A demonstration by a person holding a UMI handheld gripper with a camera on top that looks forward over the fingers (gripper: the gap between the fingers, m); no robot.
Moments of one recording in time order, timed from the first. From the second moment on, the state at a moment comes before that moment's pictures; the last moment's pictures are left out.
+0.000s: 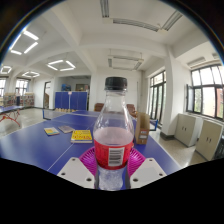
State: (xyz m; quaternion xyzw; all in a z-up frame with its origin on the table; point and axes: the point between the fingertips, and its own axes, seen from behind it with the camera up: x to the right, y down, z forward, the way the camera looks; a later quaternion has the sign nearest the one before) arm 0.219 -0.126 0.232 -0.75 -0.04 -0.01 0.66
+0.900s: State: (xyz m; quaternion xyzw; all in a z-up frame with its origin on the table) arm 0.225 -0.239 0.143 -0.83 0.01 -0.04 0.55
